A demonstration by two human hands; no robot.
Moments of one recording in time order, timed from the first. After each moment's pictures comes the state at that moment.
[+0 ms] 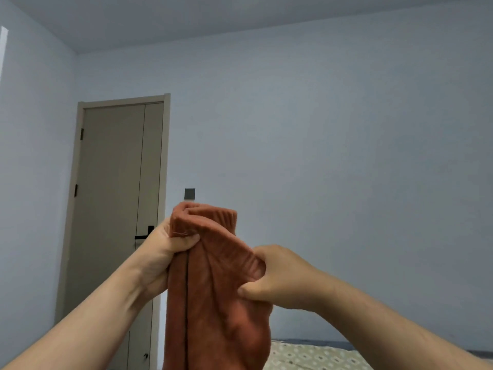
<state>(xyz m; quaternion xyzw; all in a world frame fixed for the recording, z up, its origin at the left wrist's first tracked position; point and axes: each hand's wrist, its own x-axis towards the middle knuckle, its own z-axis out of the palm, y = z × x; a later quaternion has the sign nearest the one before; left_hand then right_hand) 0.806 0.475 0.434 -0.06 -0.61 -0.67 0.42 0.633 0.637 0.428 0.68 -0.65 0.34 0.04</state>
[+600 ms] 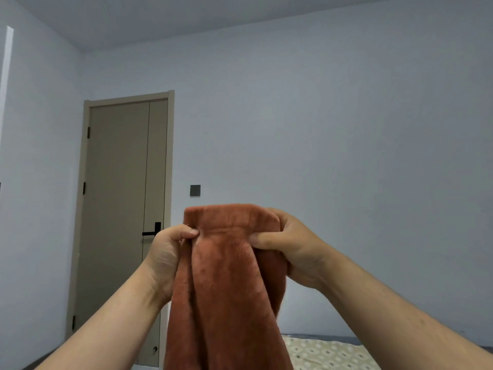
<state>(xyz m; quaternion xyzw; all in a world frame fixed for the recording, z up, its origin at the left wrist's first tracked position) 0.799 0.487 0.425 -0.02 -0.55 -0.75 0.37 0.633 0.630 0.444 0.62 -0.39 0.61 -0.29</state>
